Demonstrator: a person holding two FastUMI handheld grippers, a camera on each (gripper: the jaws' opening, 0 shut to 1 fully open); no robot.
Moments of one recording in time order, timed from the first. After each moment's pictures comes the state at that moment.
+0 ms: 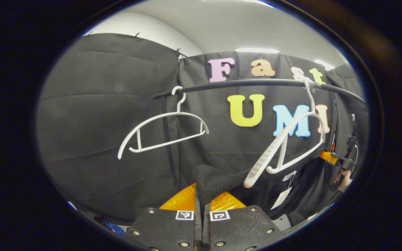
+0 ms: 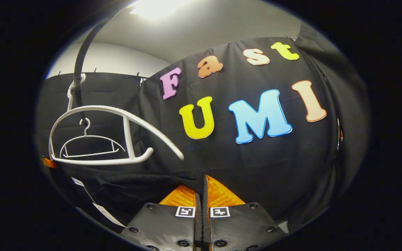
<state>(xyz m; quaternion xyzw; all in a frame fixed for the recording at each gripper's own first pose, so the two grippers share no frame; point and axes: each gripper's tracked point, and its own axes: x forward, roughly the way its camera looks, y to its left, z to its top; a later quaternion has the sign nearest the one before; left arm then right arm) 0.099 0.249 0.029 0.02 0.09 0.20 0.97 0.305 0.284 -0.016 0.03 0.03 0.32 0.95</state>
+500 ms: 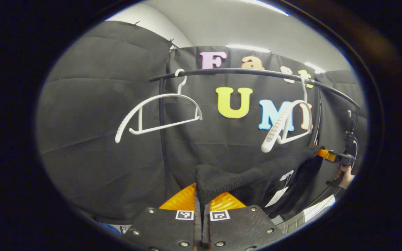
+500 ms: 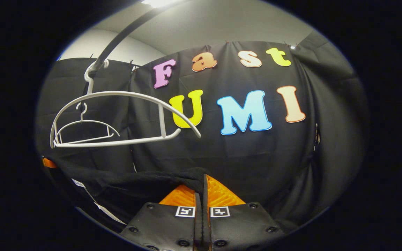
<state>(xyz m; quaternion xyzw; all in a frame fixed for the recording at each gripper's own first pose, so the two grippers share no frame) 0.086 0.276 -0.008 0.00 0.12 0.10 0.99 0.234 0.258 -0.028 -0.01 0.06 0.23 0.97</state>
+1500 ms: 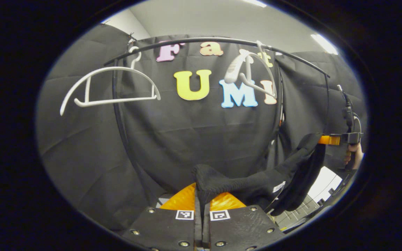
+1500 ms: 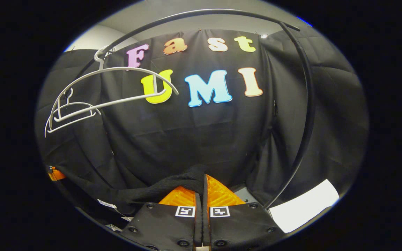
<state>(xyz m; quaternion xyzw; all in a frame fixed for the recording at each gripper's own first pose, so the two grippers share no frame) 0.101 0.232 -0.105 0.05 0.17 -0.07 0.98 0.115 0.192 -0.103 0.00 0.17 0.10 0.98</state>
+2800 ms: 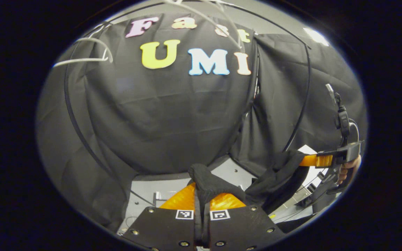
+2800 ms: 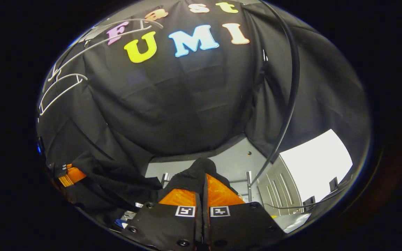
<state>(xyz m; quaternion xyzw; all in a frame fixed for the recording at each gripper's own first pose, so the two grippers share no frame) 0.107 0.141 -0.257 0.03 0.29 -0.16 0.94 0.045 0.187 -0.281 0.03 0.36 0.06 0.93</state>
